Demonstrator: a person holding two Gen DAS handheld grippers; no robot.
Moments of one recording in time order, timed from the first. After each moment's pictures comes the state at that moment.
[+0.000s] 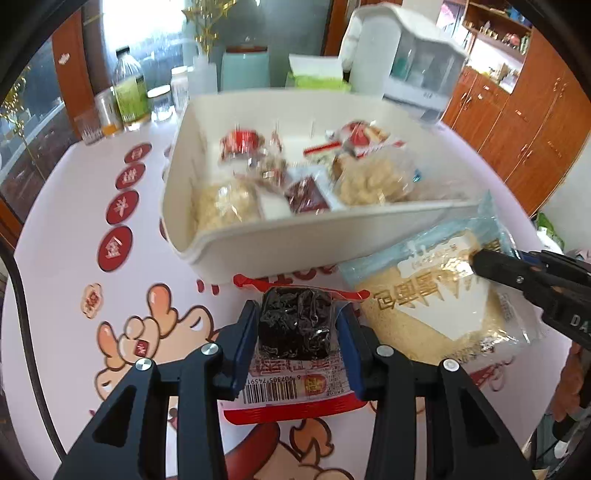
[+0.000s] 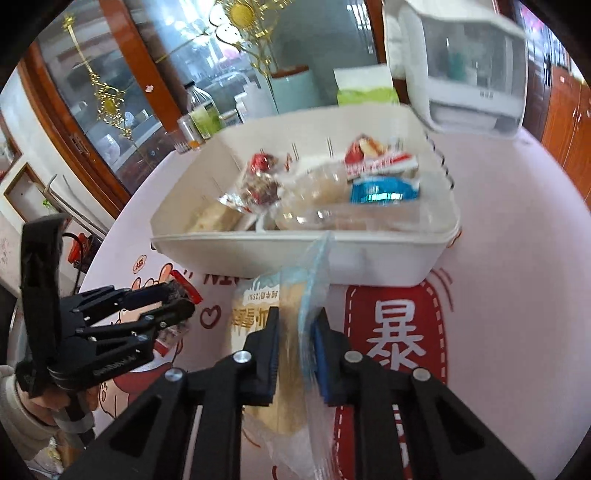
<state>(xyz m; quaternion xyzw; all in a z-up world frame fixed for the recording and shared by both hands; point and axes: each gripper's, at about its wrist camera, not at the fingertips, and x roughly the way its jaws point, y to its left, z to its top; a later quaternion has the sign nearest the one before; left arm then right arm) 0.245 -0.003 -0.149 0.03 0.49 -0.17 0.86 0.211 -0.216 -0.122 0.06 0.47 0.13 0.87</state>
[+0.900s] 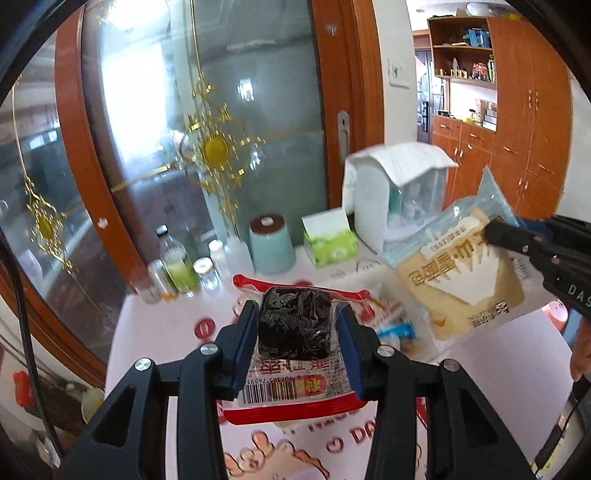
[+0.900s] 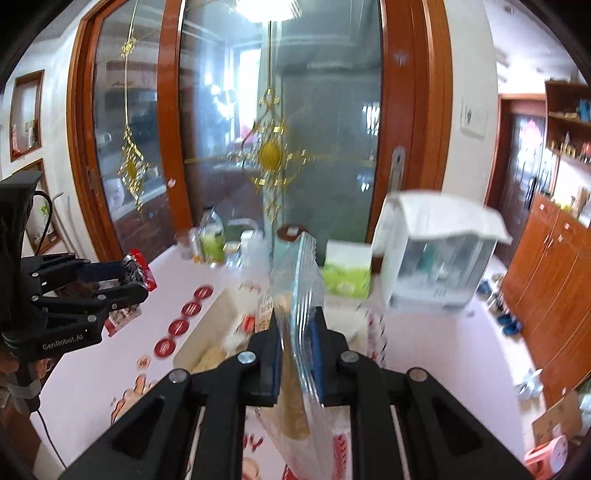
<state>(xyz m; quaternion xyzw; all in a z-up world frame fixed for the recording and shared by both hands) 0.285 -0.009 0.086 0.10 0.31 -0.14 0.93 0.235 -0.212 0.095 -0.05 0.27 0.09 0.96</state>
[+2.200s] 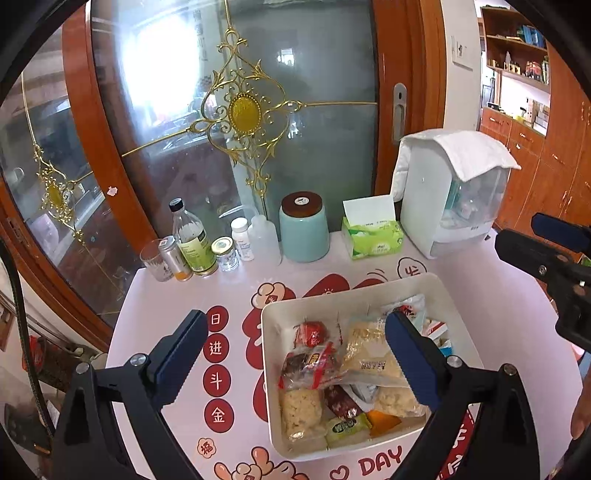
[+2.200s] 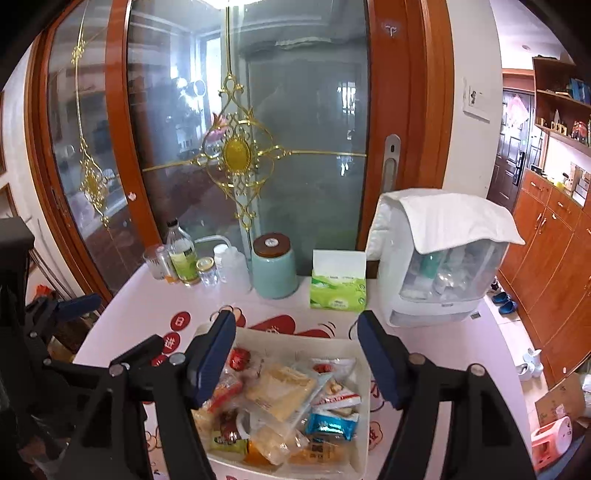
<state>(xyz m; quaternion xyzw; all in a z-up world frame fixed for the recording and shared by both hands) 0.374 -0.021 0.045 0.08 0.38 -0.06 0.92 0.338 -0.200 0.082 -0.02 0.33 0.05 0.94</state>
